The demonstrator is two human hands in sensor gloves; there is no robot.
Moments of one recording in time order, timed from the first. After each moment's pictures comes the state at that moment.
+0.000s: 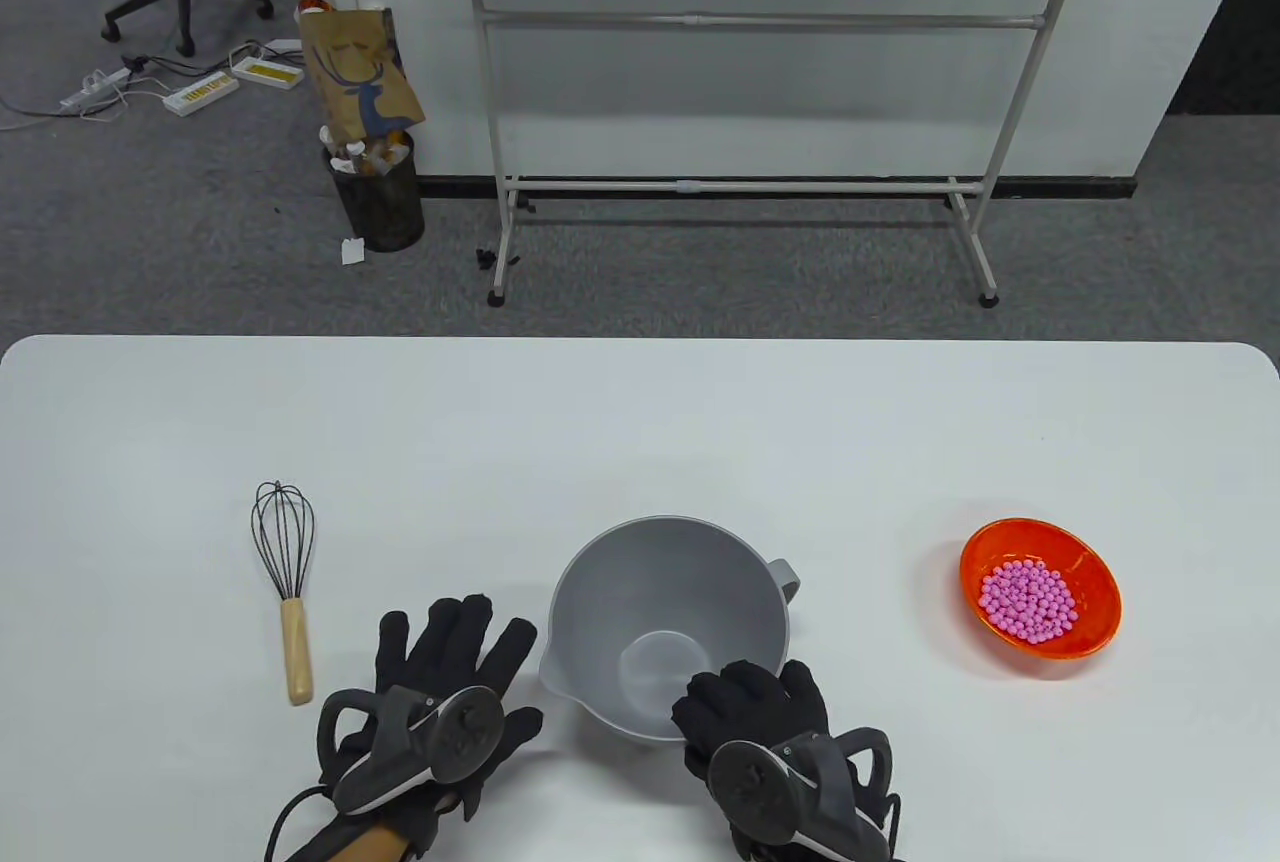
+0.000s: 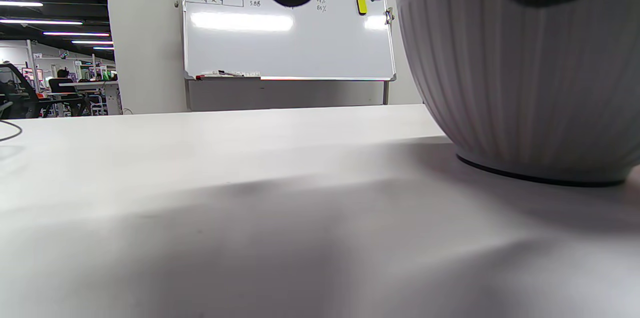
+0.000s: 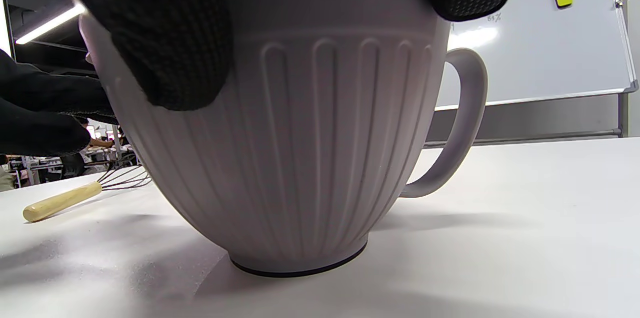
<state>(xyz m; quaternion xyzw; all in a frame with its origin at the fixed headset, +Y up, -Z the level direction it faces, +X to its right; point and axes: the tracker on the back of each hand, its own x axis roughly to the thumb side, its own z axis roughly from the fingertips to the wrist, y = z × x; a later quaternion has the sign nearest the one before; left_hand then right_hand) -0.202 -0.718 -0.283 0.04 -0.15 -0.01 0.99 0.080 -0.696 -0.240 0.18 -0.10 0.97 0.10</state>
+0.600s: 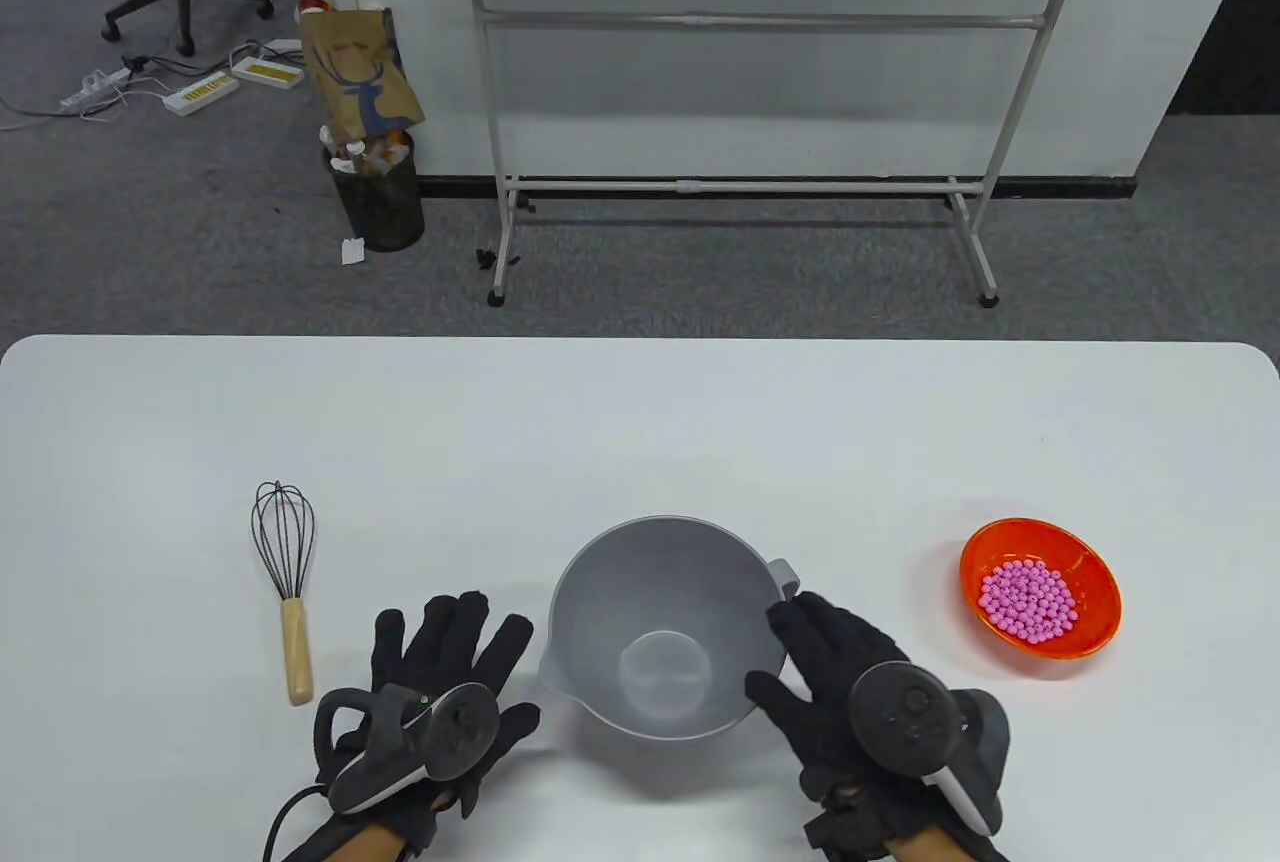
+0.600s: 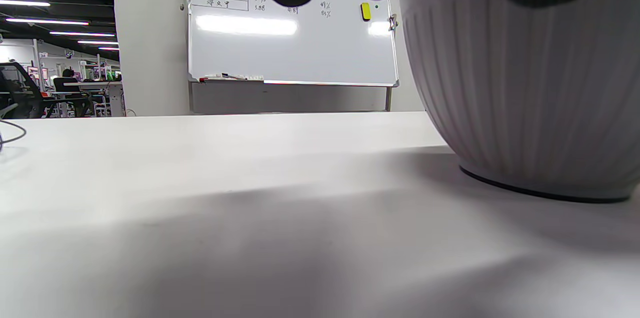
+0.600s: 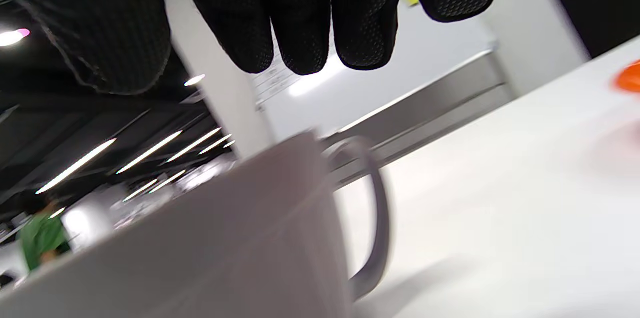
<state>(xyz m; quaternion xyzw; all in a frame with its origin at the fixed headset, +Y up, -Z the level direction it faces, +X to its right) -0.206 -0.717 -0.285 0.04 -0.15 0.00 0.99 0.177 -0.657 -0.267 0.01 -0.12 0.95 0.30</state>
